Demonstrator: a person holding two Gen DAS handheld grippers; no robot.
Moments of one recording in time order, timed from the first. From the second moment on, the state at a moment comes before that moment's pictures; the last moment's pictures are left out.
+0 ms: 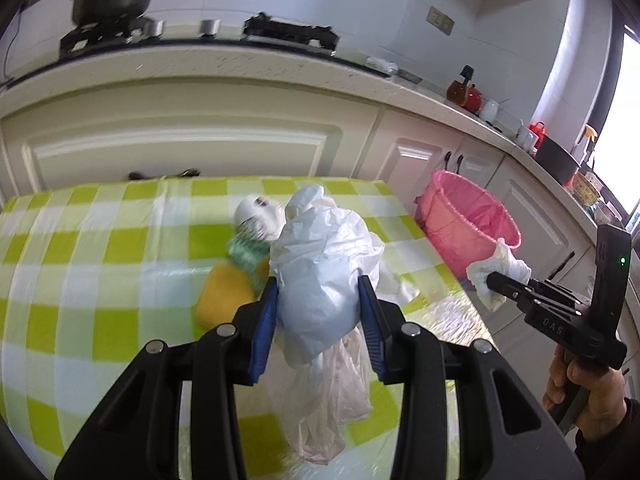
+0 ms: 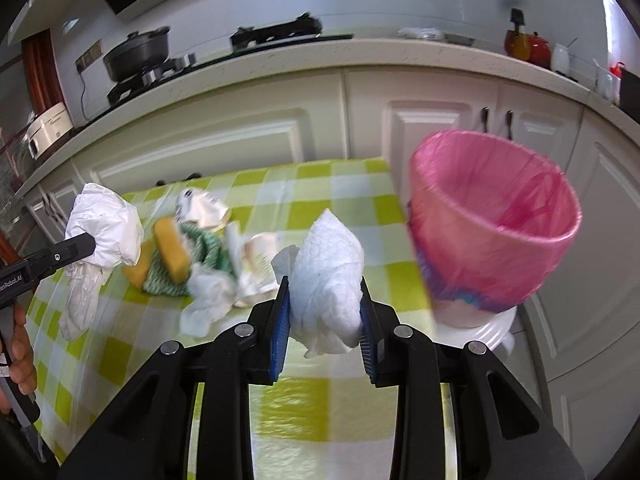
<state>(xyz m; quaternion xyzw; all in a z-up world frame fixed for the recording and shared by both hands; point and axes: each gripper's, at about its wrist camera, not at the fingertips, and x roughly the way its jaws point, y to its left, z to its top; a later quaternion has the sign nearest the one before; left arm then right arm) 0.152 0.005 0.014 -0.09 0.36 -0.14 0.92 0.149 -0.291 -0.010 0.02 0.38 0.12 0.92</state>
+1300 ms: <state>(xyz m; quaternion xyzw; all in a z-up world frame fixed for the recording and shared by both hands) 0.357 -0.267 0.075 -0.06 0.36 -0.27 0.89 0.268 -0.480 0.031 0.04 0.35 0.01 0.94</state>
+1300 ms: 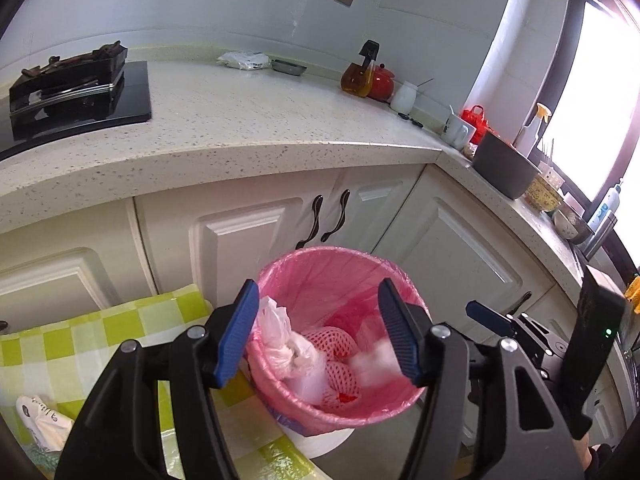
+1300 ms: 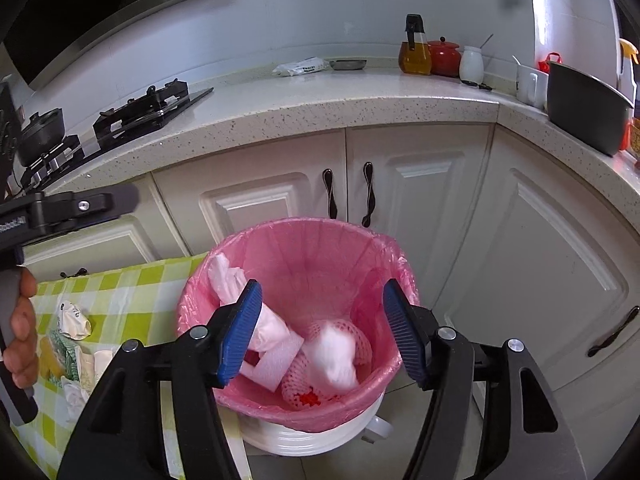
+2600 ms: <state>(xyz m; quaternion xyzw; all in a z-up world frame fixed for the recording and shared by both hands) 0.156 0.069 -0.003 -0.06 0.37 -0.07 0.92 0.174 -0.279 -0.013 0.03 0.38 0.14 0.91</state>
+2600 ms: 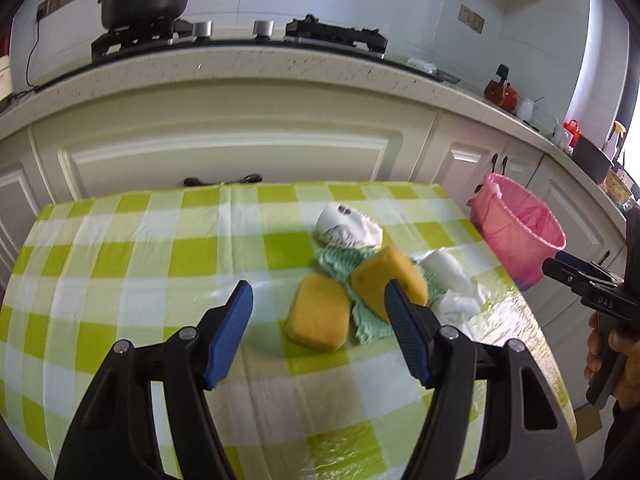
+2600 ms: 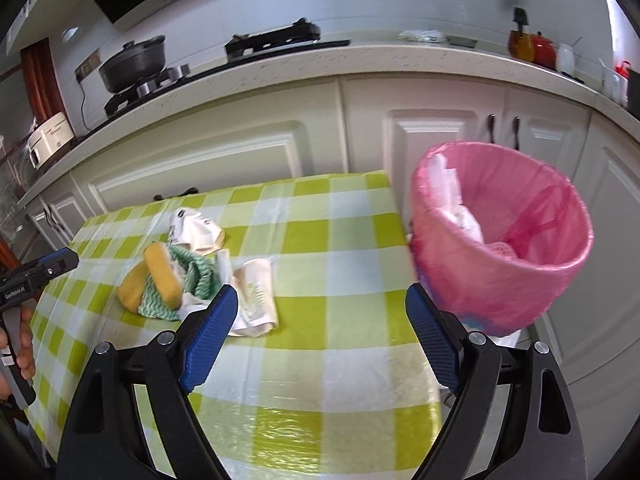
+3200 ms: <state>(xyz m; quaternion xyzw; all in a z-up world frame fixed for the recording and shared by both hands) 0.179 0.051 -0.065 -0.05 0.43 -0.09 0.90 0.214 -0.211 -0.051 -0.01 0.44 0.18 0.88</state>
